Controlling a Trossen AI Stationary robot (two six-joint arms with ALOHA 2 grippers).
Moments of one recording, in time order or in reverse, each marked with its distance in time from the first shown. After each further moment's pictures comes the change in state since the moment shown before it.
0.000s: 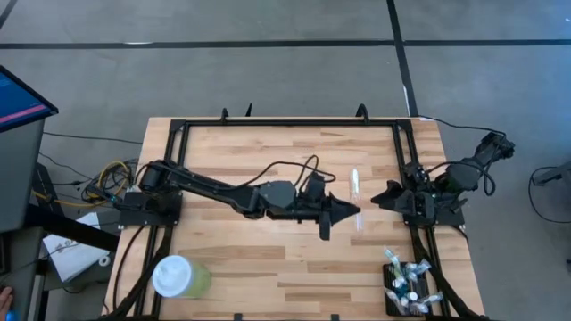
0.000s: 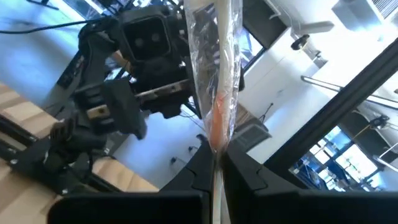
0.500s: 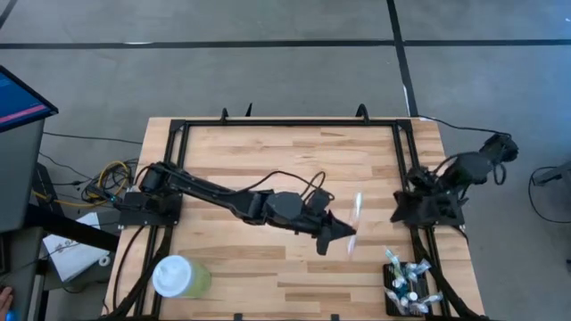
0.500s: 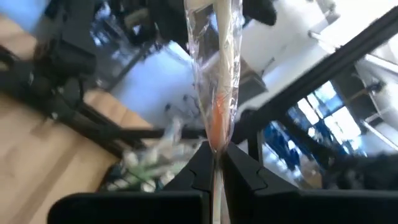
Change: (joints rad) left arm -0.037 0.009 0.013 -0.173 0.122 -0.114; right arm -0.055 -0.013 0.089 -0.091 -0.443 0.114
